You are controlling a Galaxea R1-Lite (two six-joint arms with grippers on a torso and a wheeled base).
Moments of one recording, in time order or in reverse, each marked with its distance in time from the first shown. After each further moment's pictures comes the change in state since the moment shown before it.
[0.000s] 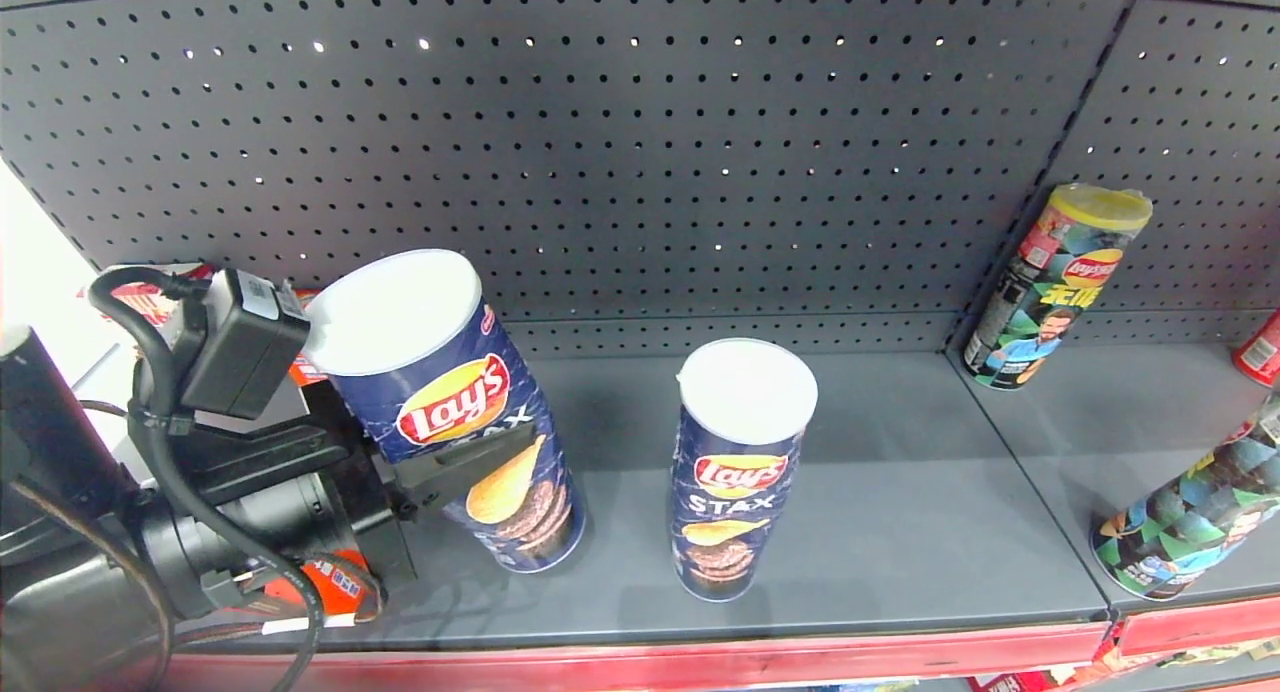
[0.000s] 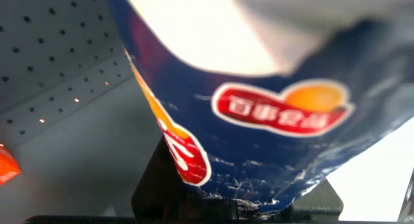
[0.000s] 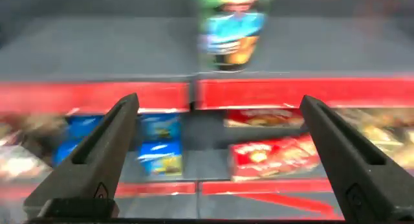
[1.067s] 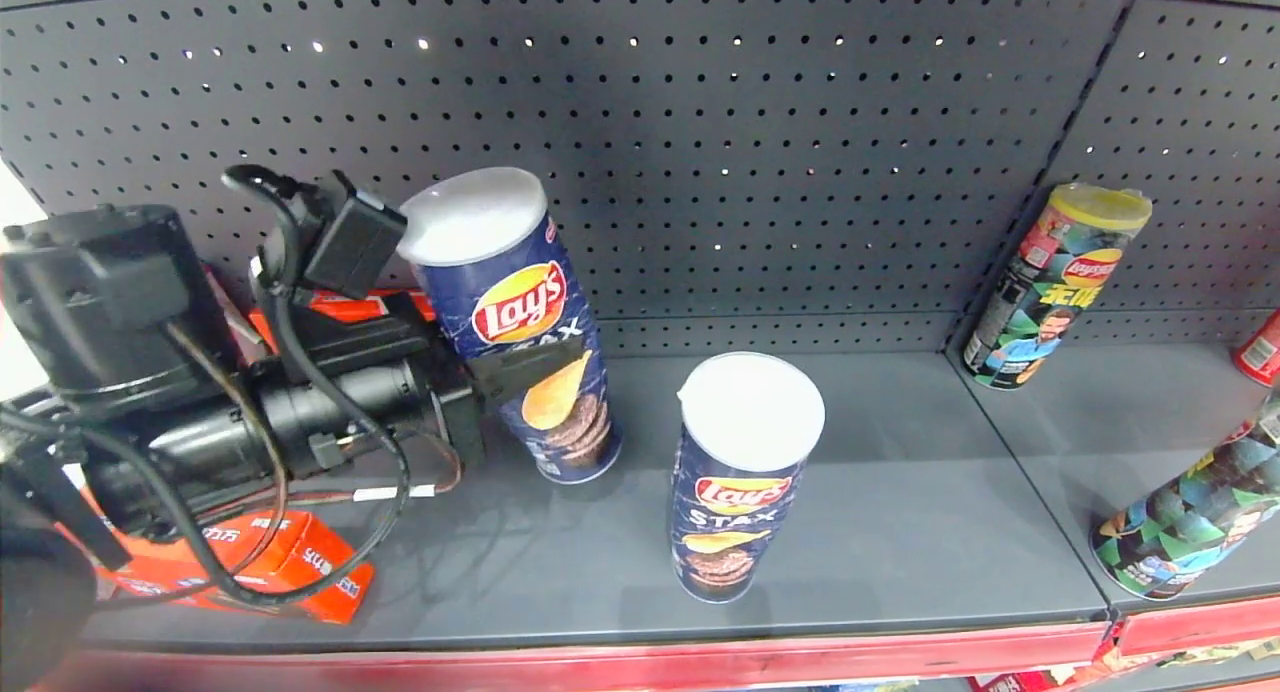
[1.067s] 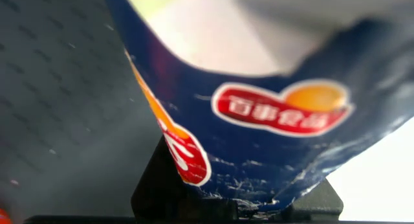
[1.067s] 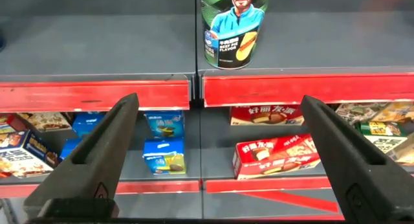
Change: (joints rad) left arm 0.037 0.179 -0.277 0.078 -0.064 0.024; right arm 0.000 -0.002 0.007 -0.002 -0.010 0.012
